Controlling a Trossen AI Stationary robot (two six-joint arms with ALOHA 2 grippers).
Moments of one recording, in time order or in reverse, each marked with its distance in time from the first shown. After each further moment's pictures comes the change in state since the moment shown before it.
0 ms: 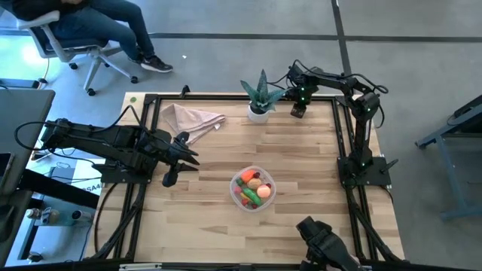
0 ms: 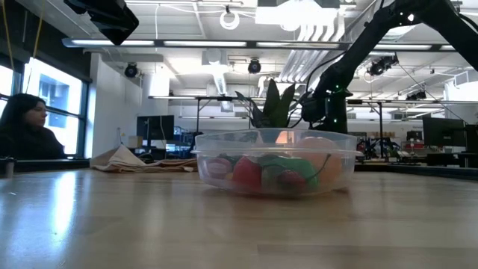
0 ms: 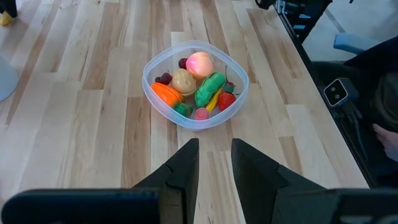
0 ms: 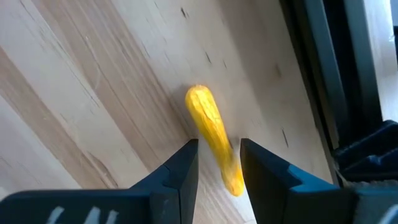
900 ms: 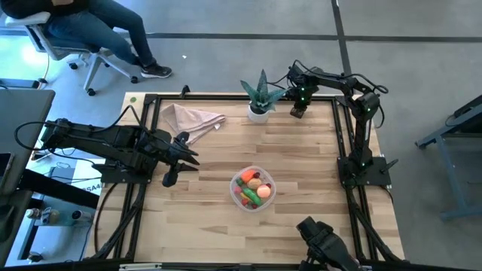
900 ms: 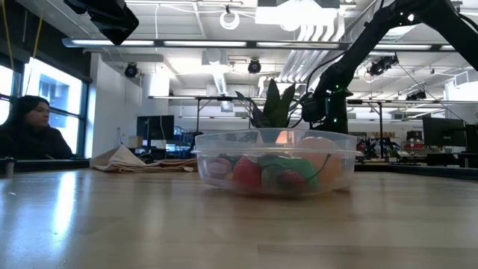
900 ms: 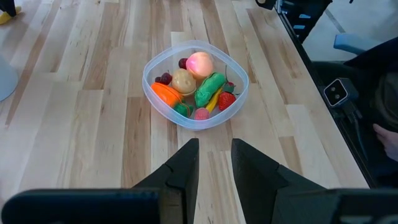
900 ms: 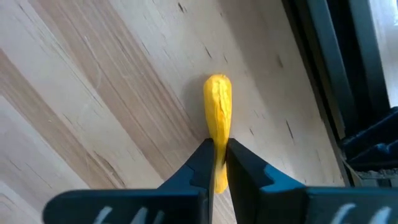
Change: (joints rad) left arm 0.000 0.000 0.000 0.000 0.000 0.000; right arm 0.000 0.000 0.000 -0.014 -0.002 0.049
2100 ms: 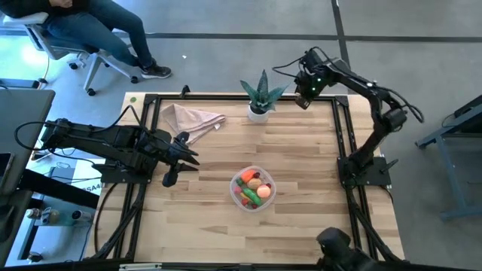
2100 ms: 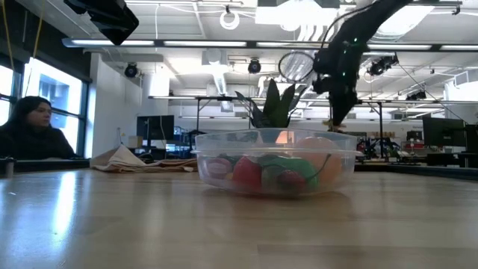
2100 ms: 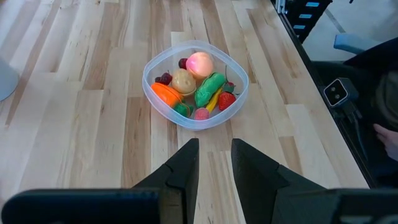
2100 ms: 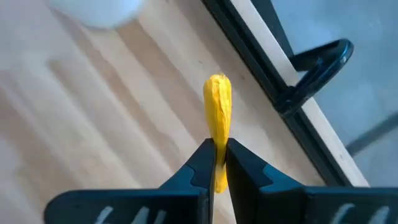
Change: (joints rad) left arm 0.000 0.000 0.000 0.000 0.000 0.000; right arm 0.003 -0.355 0.000 -0.098 -0.082 0.137
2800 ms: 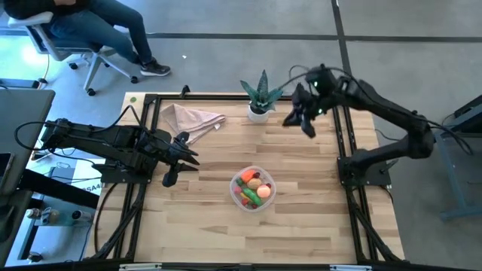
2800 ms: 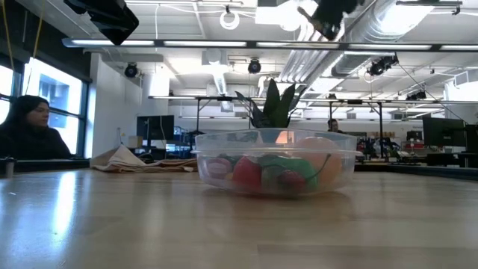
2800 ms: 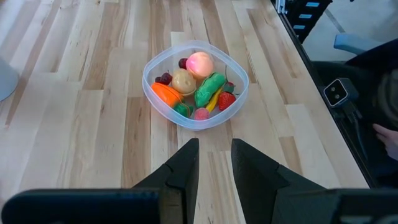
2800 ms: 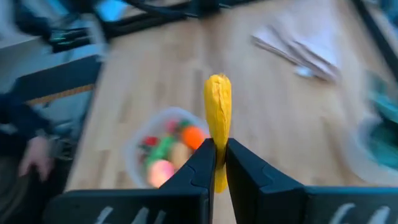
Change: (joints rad) left arm 0.000 0.000 0.000 0.000 0.000 0.000; right arm 0.476 -0.411 0.000 0.091 -0.484 0.196
